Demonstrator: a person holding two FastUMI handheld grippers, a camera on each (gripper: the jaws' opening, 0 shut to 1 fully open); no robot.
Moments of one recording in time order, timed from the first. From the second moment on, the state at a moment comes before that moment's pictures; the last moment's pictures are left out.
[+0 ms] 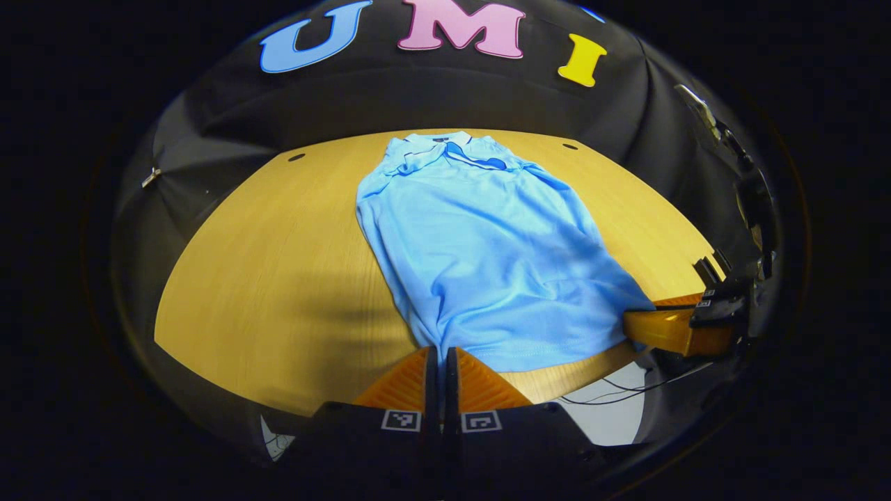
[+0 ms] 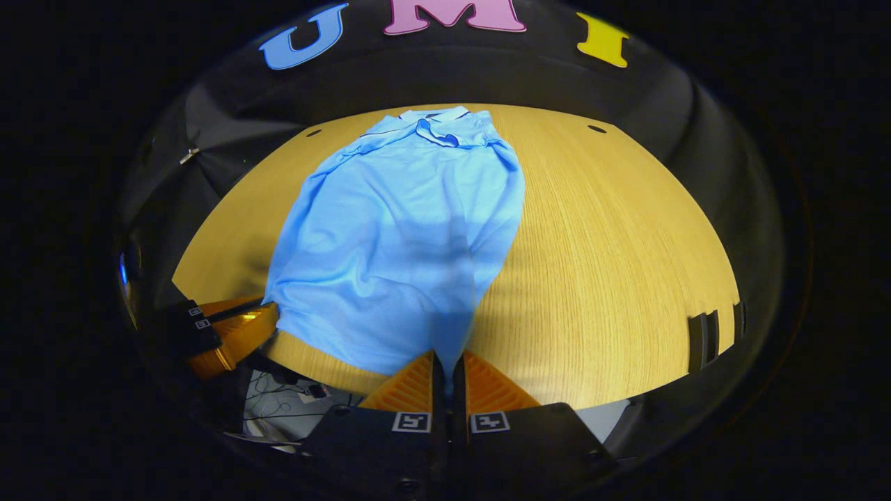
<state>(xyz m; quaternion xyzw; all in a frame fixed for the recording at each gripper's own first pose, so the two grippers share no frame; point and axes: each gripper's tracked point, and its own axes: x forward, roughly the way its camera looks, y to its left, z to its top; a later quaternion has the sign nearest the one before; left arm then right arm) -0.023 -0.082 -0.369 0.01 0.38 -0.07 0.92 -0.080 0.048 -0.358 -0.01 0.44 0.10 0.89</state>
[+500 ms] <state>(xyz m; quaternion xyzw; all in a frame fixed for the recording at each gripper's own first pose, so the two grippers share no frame) -0.025 -0.081 -0.367 0.00 0.41 -0.06 0.91 -0.077 0.047 -0.357 -0.01 0.47 0.12 0.87</state>
